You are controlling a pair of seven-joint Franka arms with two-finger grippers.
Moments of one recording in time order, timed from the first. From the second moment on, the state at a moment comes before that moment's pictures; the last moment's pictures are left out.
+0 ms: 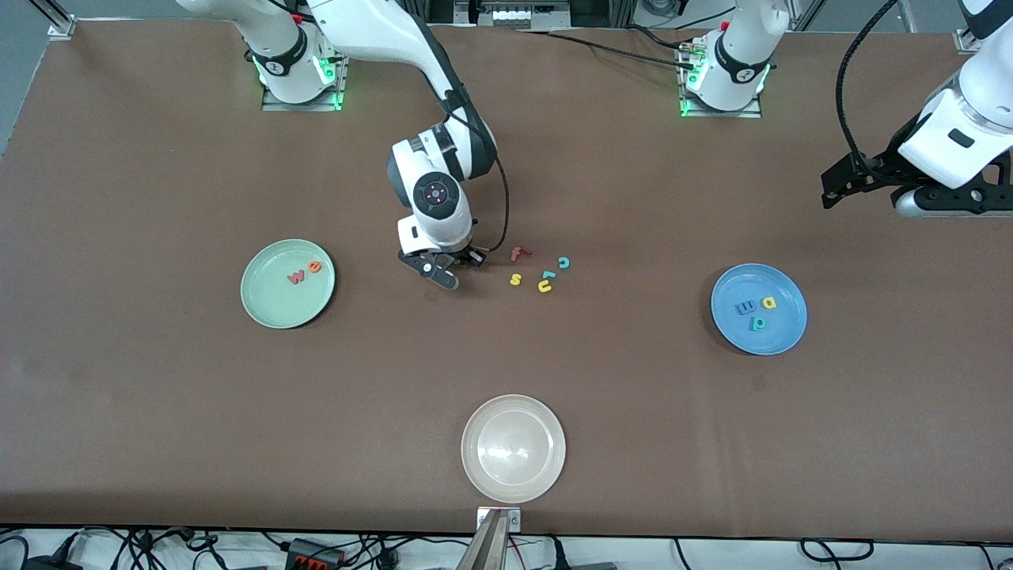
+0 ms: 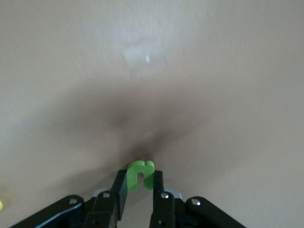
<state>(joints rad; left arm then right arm) -0.02 -0.05 -0.06 -1.72 0.01 1.66 -0.09 1.08 0.69 -0.43 -1.77 0.42 2.29 0.95</state>
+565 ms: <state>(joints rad) -0.02 -0.05 -0.09 -1.72 0.01 1.66 -0.13 1.03 0.65 -0.87 -1.78 0.42 1.96 0.19</state>
